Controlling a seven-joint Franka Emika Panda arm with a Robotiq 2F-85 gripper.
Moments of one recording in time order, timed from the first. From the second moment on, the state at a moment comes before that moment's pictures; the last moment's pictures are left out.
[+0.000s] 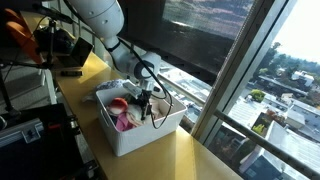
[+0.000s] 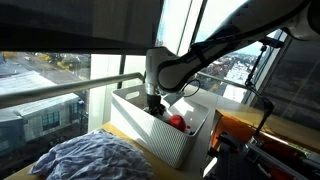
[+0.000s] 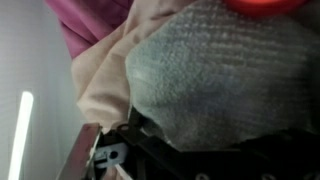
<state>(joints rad) 0.11 0.80 -0.02 -1.63 -0.14 2.26 0.19</state>
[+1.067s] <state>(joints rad) 0.02 0.66 -0.02 -1.69 -0.11 2.20 0.08</state>
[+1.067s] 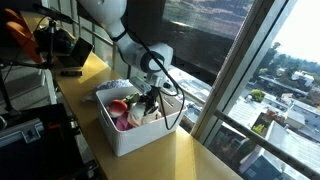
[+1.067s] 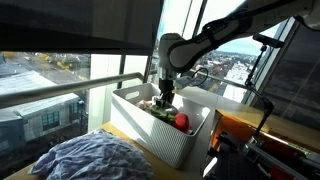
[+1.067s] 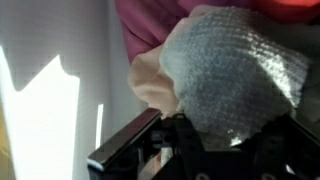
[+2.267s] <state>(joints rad) 0.07 -0.02 0.07 -1.76 -0.07 1.92 0.01</state>
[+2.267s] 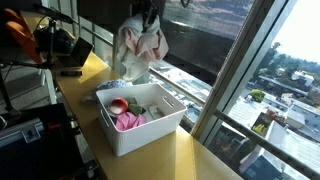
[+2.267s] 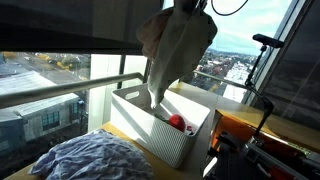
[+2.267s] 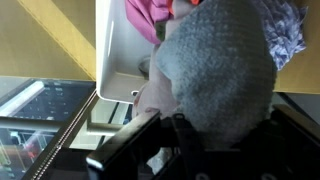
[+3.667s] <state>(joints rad) 0.29 0.37 0.28 -1.80 -0.15 2.11 0.25</state>
